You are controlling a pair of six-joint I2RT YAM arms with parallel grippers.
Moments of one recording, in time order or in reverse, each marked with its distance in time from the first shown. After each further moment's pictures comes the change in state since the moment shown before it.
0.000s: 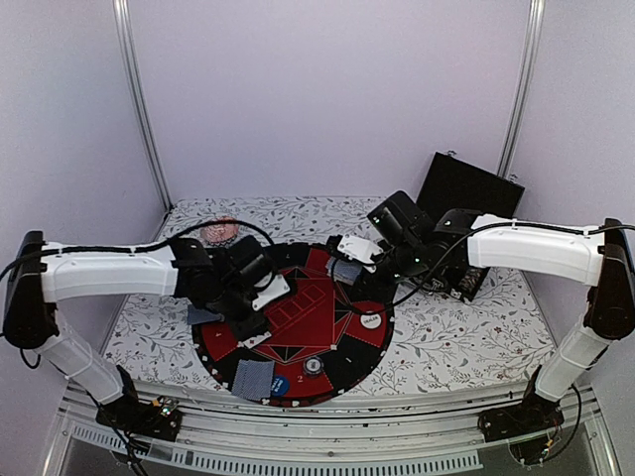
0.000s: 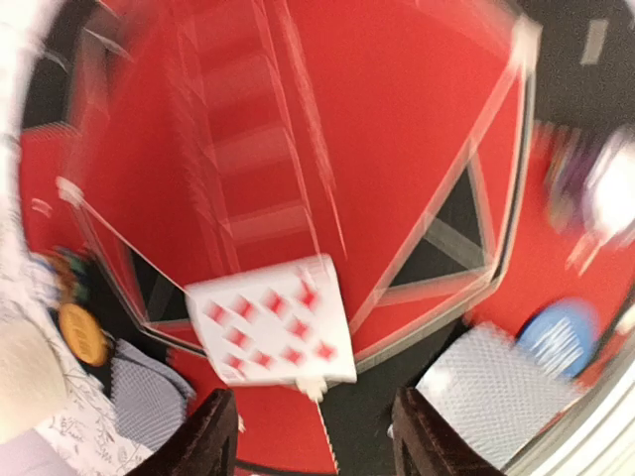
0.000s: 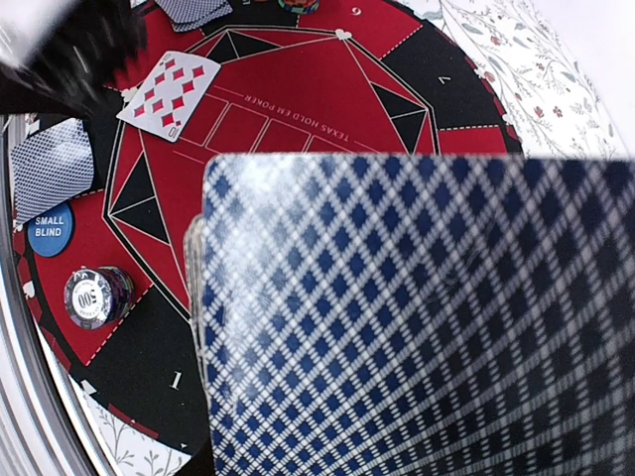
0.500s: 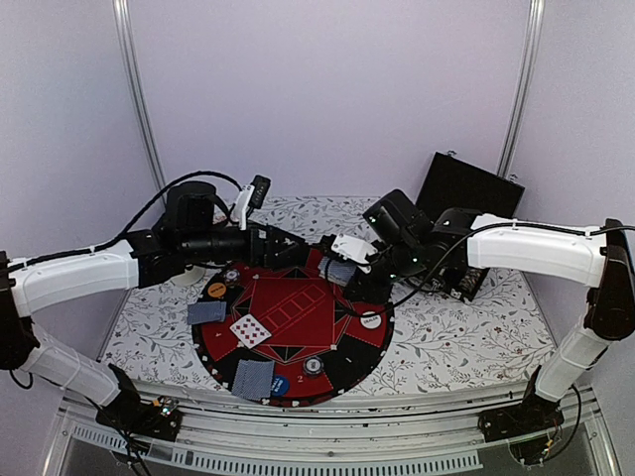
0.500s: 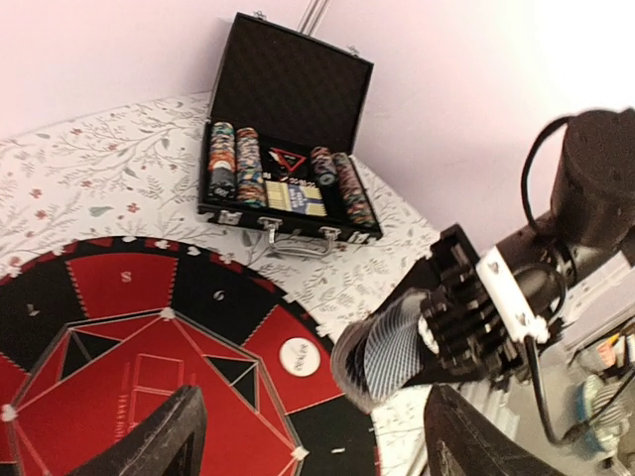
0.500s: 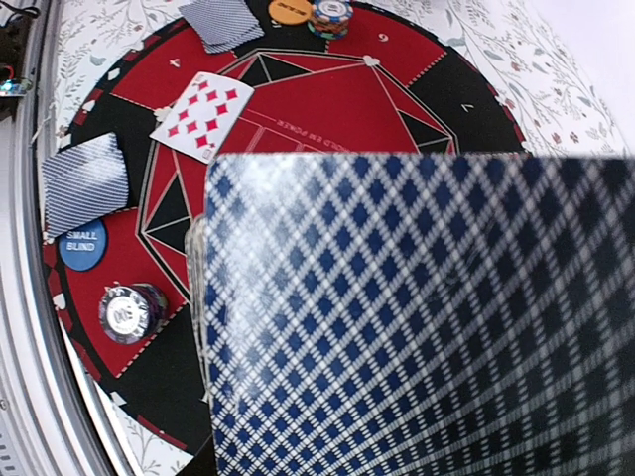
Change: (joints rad) left arm 0.217 -0.229 -0.081 0.794 0.502 -0.514; right arm 0.032 0.000 0.025 0.001 -0.032 0.016
